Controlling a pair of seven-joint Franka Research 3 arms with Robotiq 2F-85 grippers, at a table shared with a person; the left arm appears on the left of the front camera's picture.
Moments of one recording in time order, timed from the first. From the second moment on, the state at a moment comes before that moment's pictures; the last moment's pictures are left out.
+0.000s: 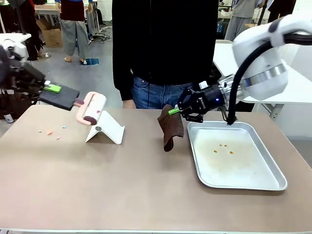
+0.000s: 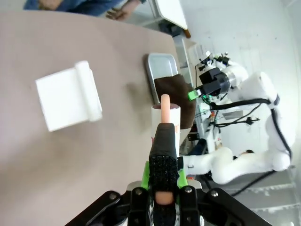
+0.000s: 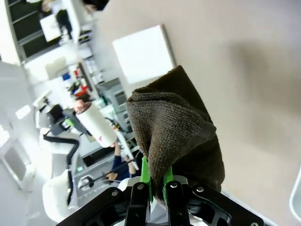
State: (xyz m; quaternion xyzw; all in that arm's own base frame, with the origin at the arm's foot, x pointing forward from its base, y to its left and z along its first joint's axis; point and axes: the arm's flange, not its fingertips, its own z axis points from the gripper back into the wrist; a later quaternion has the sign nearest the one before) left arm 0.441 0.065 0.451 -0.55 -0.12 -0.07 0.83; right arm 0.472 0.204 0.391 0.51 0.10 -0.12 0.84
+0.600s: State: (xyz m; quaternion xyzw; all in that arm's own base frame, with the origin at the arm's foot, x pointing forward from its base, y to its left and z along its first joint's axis) left arm 0.324 0.205 0.432 -0.59 -0.16 0.00 0.79; right arm 0.379 0.065 0.410 0.60 0.01 -0.18 0.78
